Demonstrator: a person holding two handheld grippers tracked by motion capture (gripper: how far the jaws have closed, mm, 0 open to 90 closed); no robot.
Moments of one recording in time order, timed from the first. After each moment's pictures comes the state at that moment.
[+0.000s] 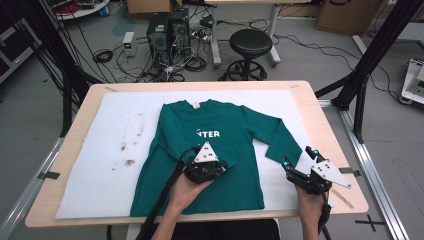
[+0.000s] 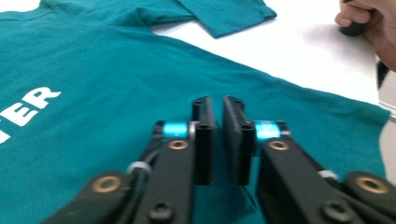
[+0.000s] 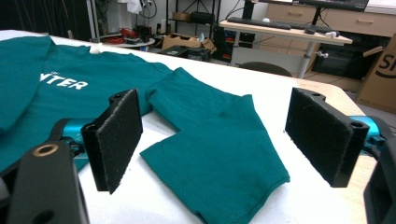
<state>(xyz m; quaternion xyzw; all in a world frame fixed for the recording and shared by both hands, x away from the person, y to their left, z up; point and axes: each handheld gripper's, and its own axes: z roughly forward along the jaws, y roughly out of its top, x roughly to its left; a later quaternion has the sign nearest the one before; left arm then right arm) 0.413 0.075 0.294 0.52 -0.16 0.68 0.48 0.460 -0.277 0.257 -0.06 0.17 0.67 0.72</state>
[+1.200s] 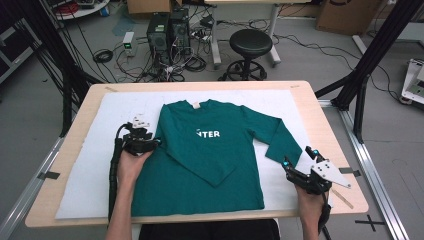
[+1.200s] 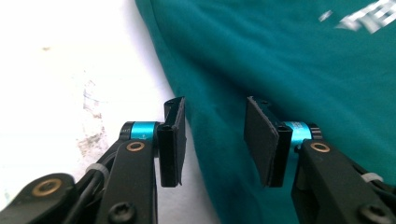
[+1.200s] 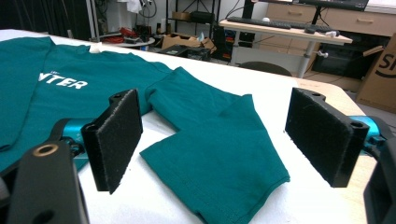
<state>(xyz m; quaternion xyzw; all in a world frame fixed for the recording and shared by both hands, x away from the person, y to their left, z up) 0.419 0.249 0.375 0.40 0.12 0.72 0.56 0.460 -0.277 0.257 -0.05 0.17 0.67 0.72</state>
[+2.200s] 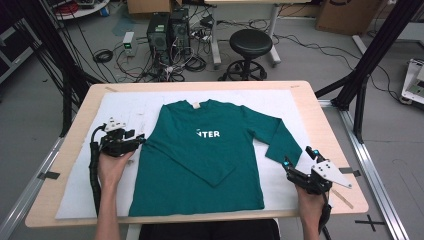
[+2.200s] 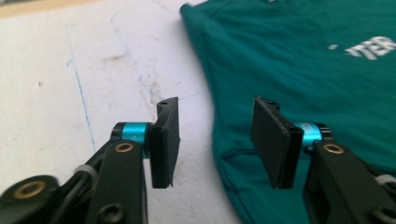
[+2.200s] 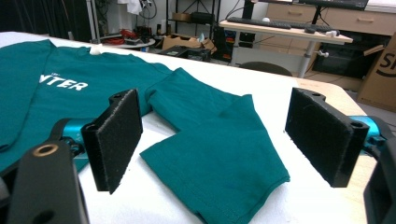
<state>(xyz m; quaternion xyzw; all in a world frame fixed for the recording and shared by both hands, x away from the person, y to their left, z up) 0.403 0.303 0.351 0.35 0.06 0.70 0.62 0.461 -0.278 0.257 -0.06 0.17 0.67 0.72</state>
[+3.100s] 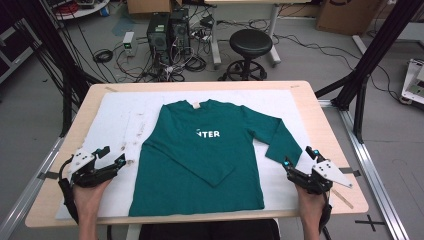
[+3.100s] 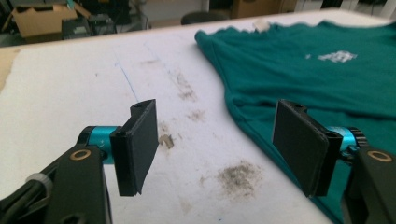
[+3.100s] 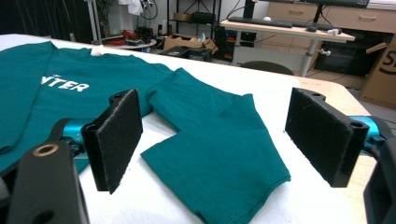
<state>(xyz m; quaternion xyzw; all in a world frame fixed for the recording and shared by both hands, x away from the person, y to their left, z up) 0.433 0.360 0.267 0.25 -0.05 0.70 0.66 0.460 -0.279 0.258 -0.06 0.17 0.68 0.71</state>
